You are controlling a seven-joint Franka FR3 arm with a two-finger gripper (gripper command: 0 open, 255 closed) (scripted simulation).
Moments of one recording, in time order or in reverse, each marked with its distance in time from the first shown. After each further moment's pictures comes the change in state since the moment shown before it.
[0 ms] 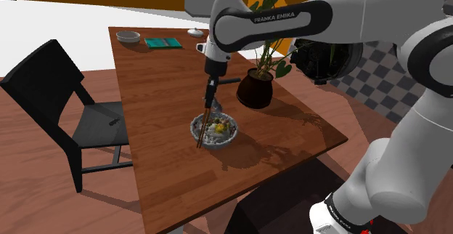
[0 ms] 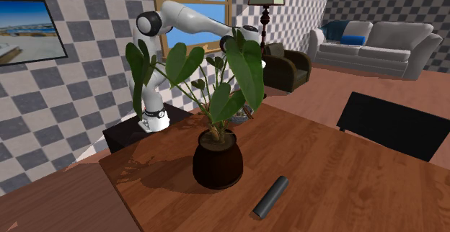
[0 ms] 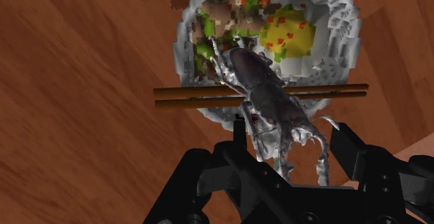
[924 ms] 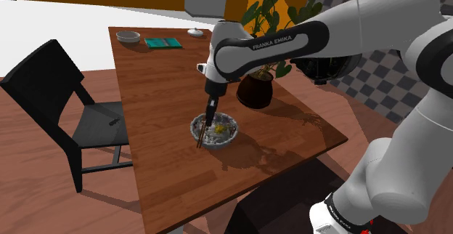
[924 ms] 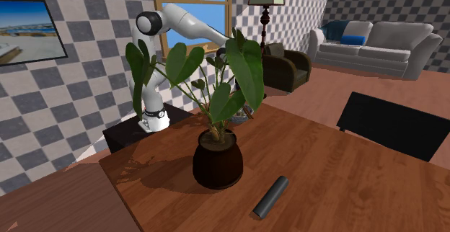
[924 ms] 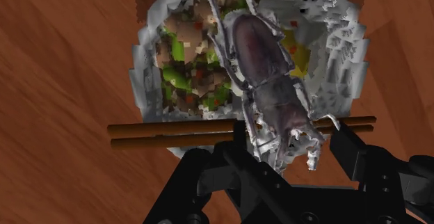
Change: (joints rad) arm 0.023 -0.022 0.021 -0.182 0.015 0.165 0.011
